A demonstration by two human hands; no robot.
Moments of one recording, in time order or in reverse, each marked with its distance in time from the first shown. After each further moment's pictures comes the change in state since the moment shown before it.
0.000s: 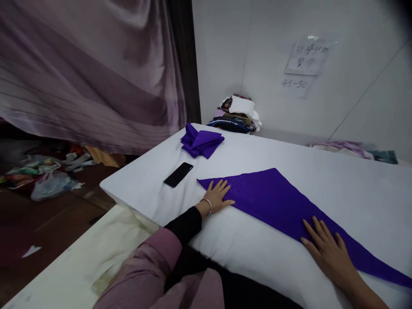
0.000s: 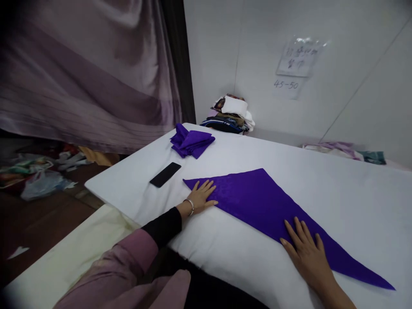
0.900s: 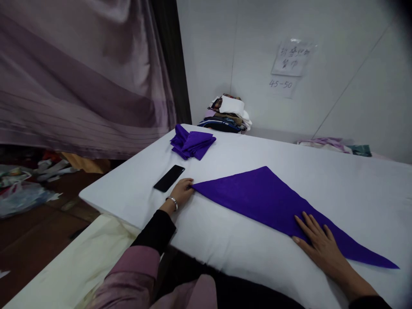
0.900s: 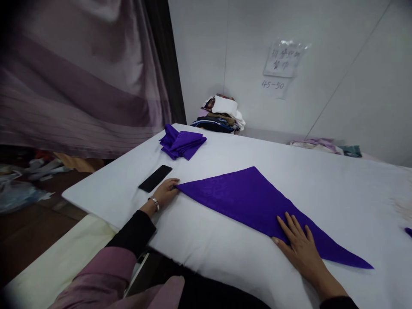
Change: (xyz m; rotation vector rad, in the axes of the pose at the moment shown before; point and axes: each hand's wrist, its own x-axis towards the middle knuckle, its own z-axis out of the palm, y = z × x) left_hand -0.028 -0.096 -0.032 -0.303 0.339 -0.254; right_hand 0.001 -0.002 -0.012 0.047 -0.096 0.004
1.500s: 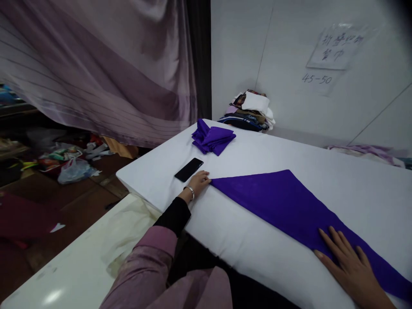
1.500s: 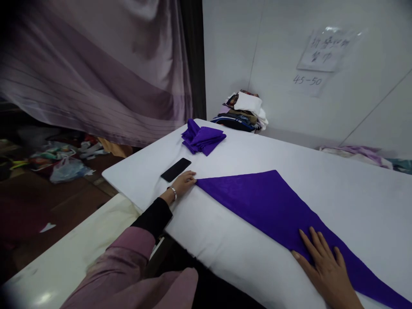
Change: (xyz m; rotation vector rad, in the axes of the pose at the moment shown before) left_hand -0.001 -0.015 0.004 -0.072 -0.005 -0.062; right_hand -0.003 0.012 0.017 -0.005 0.089 -0.031
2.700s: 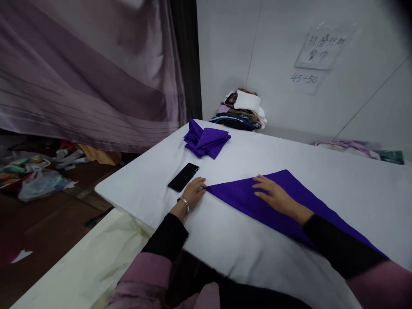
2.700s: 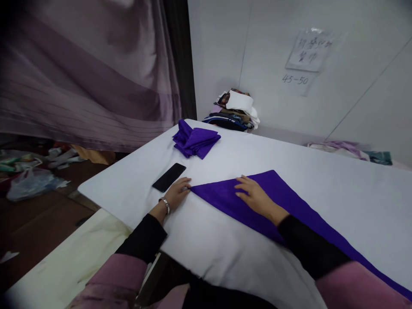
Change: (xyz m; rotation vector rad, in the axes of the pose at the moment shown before) left_hand -0.006 -0.013 -0.006 -0.023 0.014 0.123; right_hand 0.206 -0.166 -0.063 0.576 -0.041 -0.436
